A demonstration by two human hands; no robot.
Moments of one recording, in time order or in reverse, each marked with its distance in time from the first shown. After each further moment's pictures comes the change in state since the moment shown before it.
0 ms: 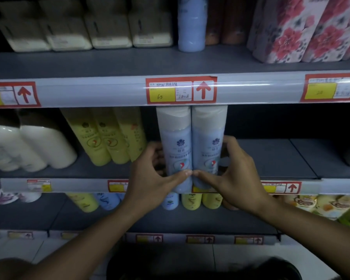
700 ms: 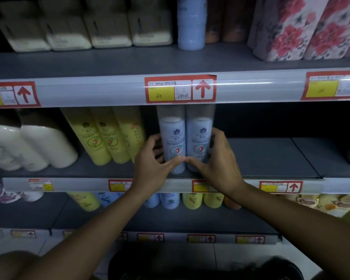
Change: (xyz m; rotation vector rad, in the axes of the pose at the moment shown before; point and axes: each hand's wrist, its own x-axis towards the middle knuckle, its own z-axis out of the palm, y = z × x) left_hand 0.037 -0.036 0.008 0.003 0.098 -0.015; right_hand 0.027 0.030 0.042 -0.040 0.038 0.107
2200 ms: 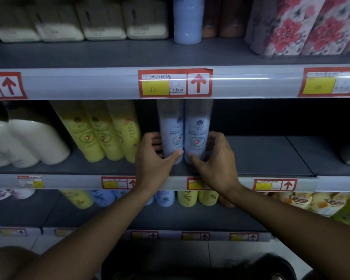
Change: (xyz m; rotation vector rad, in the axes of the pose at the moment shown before) left_hand 0.008 -0.019 0.025 0.111 0.176 0.005; right_hand -0.005 0.012 0.004 -0.018 0.091 0.098
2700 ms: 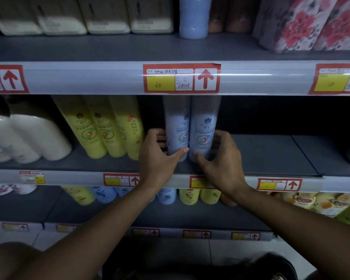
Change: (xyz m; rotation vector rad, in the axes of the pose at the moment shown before) left_hand 0.002 -0.002 0.003 0.054 0.007 0.046; right_hand -0.002 0.001 -0.003 -0.030 0.010 -0.009
